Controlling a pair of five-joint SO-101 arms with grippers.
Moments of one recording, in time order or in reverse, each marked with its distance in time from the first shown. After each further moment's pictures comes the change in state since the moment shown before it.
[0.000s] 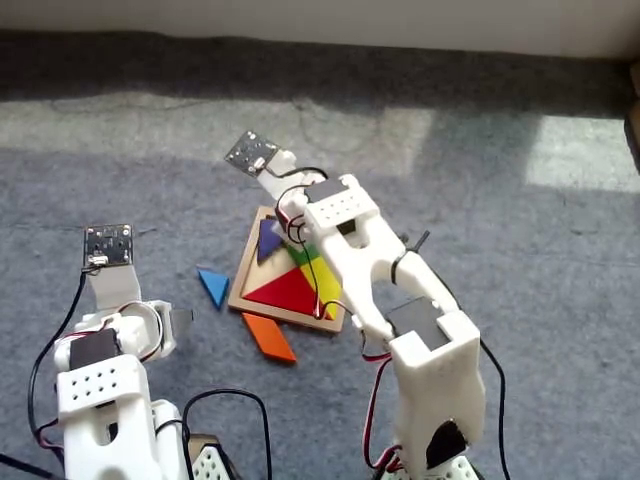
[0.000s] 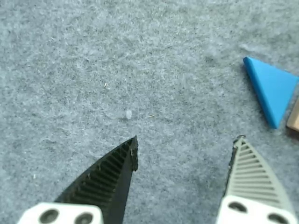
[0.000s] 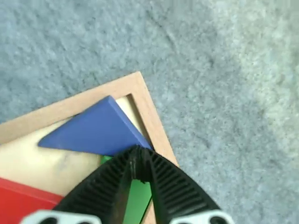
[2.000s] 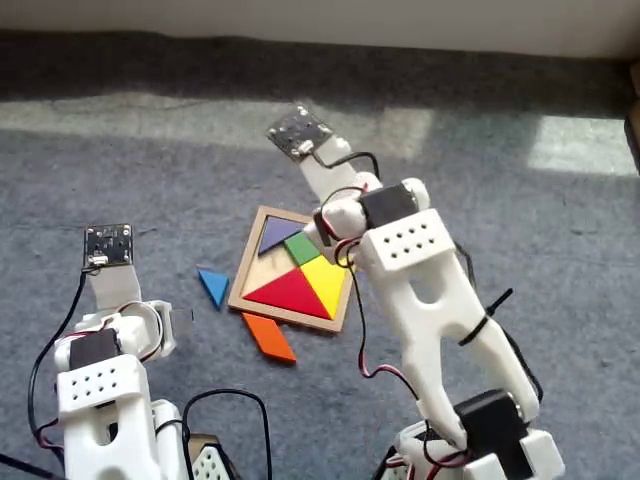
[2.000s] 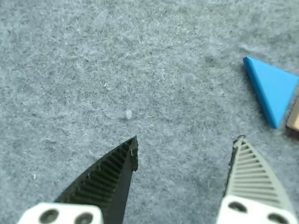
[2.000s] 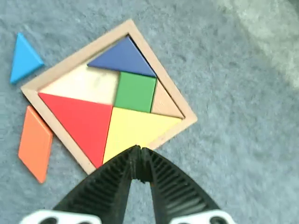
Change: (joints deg) left arm 0.0 0.0 0.0 0.0 0.0; right arm 4.6 -38.5 15.6 22.1 -8.9
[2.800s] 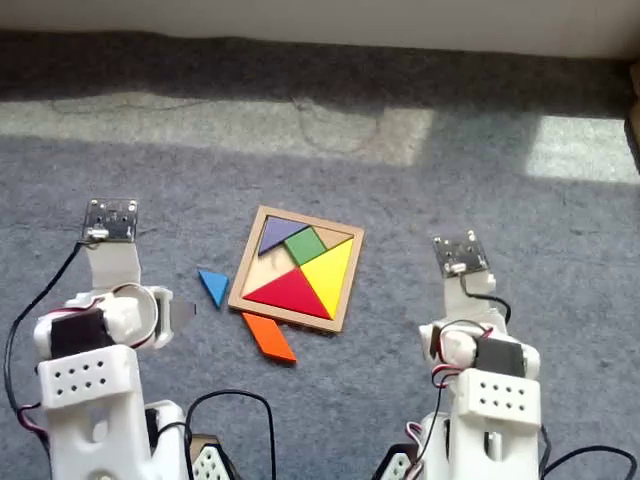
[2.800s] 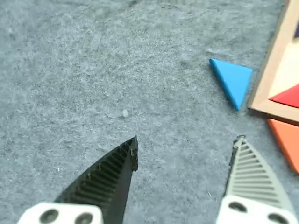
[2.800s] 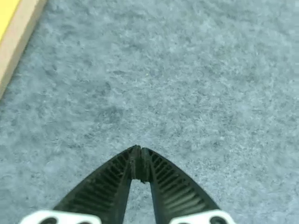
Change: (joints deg) left arm 5.3 0.4 -19.0 20.8 -3.2; right arm 31.6 -49.8 61.2 -10.8 0.0
